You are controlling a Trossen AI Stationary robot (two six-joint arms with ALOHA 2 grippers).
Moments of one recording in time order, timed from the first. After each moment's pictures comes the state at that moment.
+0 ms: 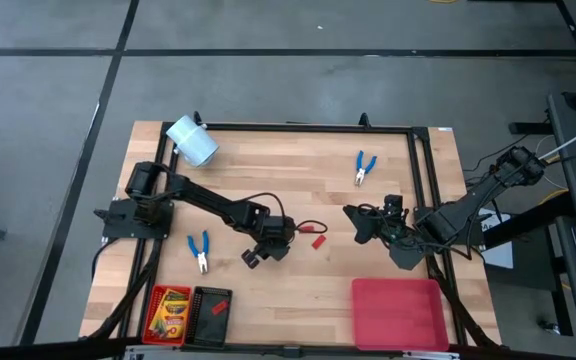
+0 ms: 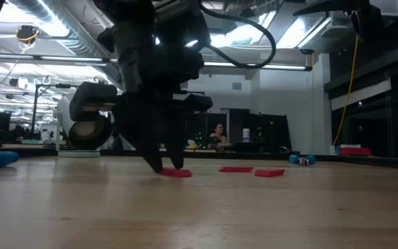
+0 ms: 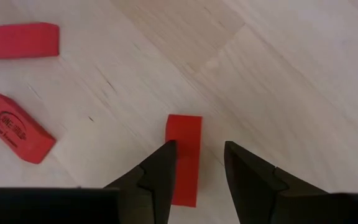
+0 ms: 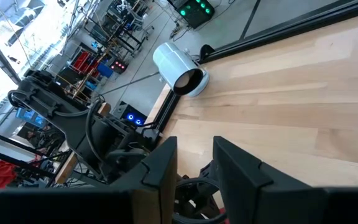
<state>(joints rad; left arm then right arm) -0.14 1.90 1.14 -0.37 0.13 0.60 0.65 1.18 0.85 -0.29 1.14 1.46</state>
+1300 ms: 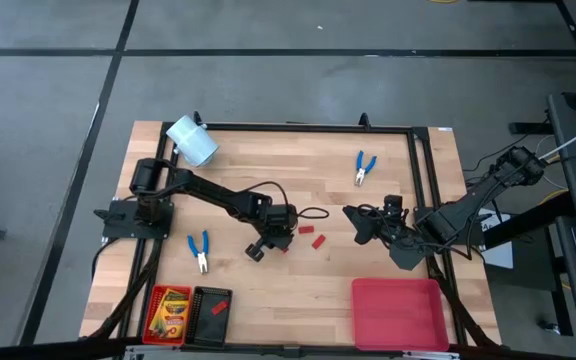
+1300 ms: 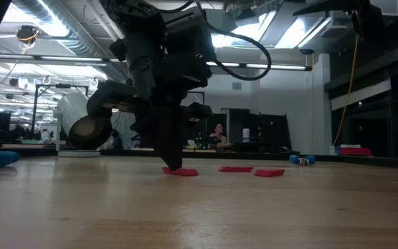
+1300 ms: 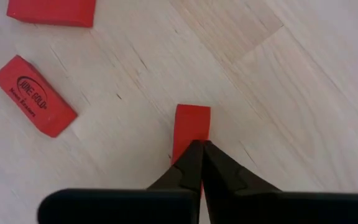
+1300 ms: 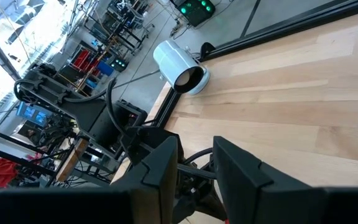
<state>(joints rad) -0.06 1.93 1.15 -0.38 0.21 0.53 0.65 1.18 0.85 -0.29 1.14 1.46</state>
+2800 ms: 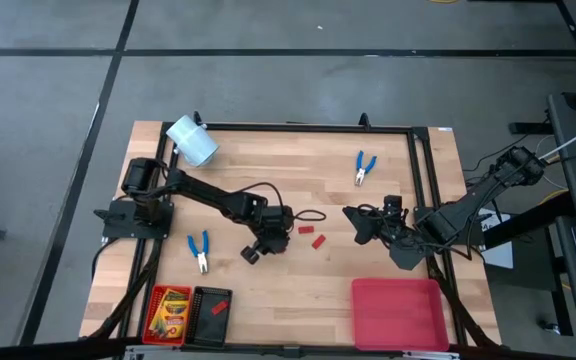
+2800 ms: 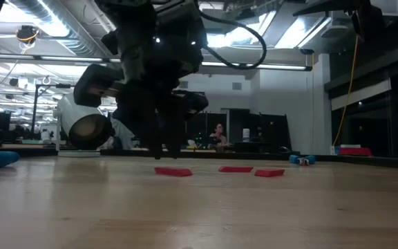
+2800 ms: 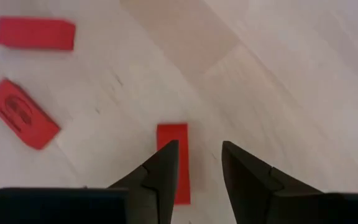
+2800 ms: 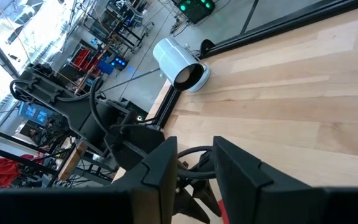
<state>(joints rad) -0.08 1.86 1.12 -0.37 0.26 0.54 0.65 1.18 0.85 -0.29 1.13 1.48</state>
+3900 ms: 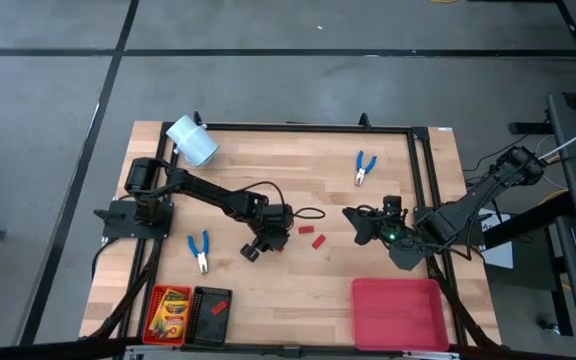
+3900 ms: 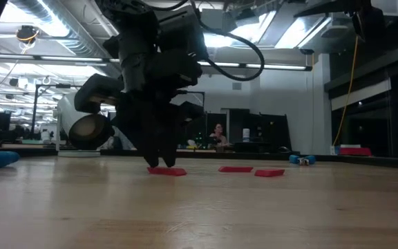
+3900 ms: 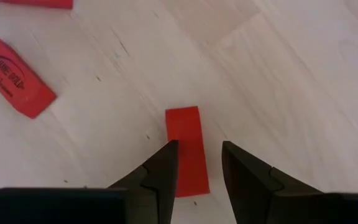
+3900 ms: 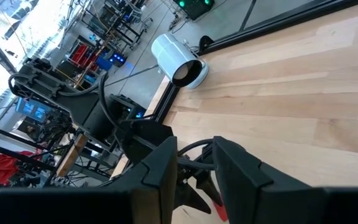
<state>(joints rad) -0.06 1.88 1.12 -0.41 0.24 0.52 0.65 1.18 0.85 -0.31 1.11 1.48</state>
